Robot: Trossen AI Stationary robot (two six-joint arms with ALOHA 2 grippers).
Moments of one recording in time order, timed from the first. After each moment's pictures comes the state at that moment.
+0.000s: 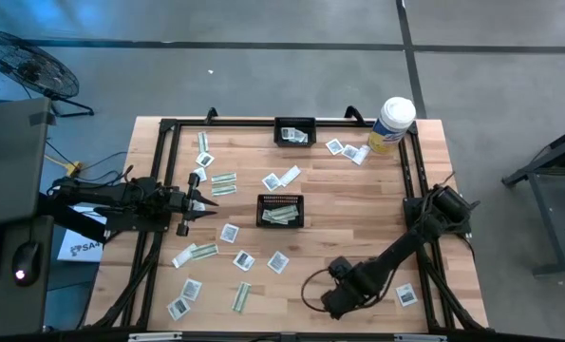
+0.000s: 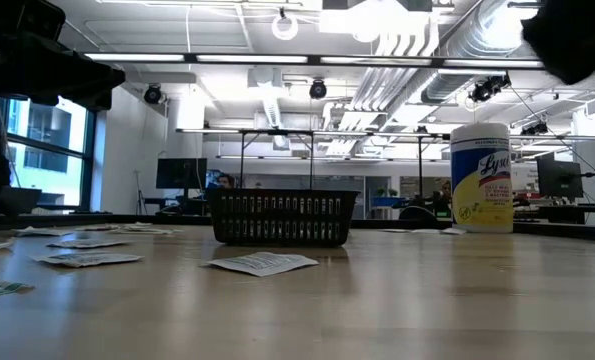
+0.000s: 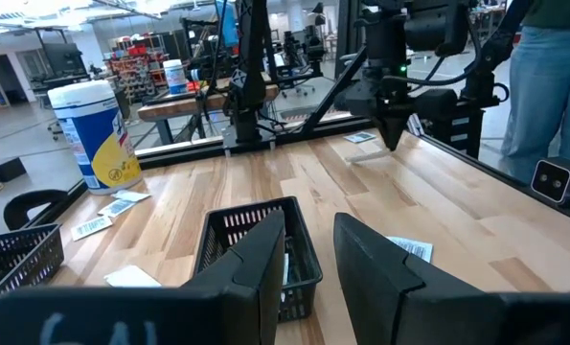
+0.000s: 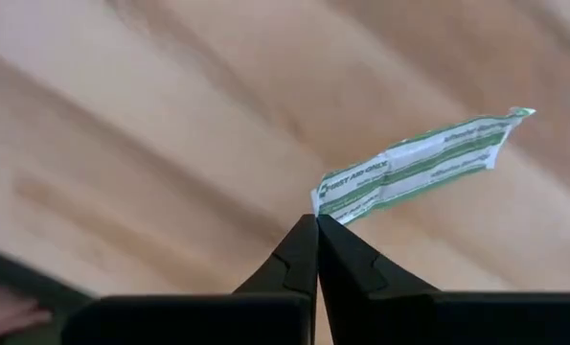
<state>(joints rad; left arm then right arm) -0.12 0.03 0.01 0.01 0.01 0.15 0.68 1.94 1.40 -0.96 -0.04 1.68</state>
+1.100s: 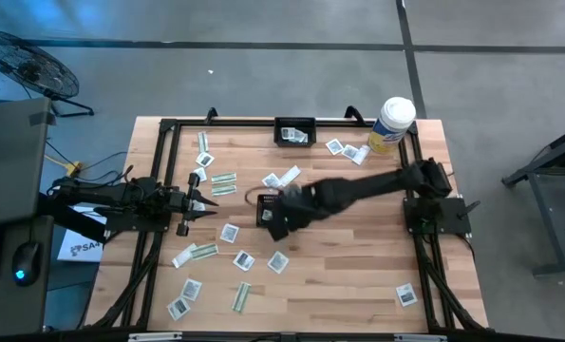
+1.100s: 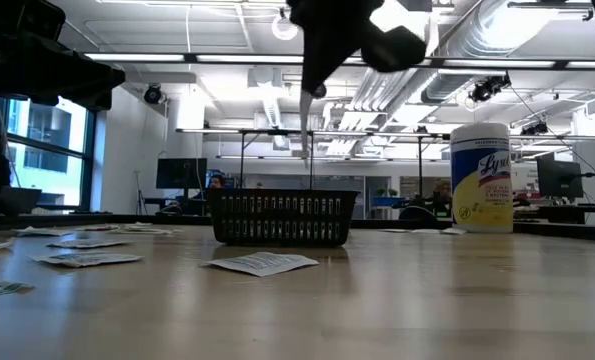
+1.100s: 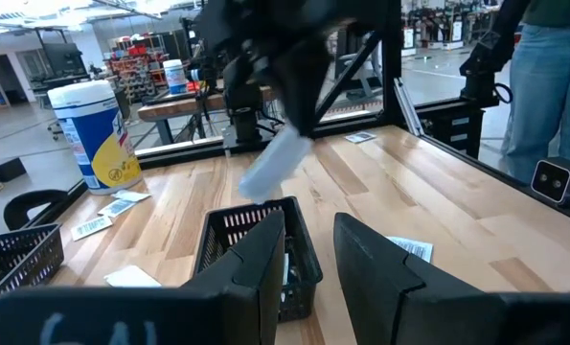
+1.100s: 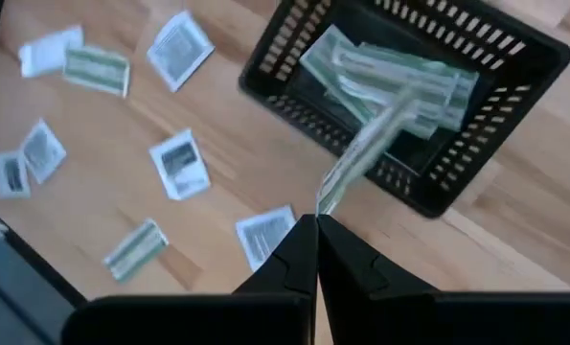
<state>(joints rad) -0.12 0.03 0.01 0.01 0.01 0.15 0.17 1.94 1.76 -0.97 0.05 1.20</state>
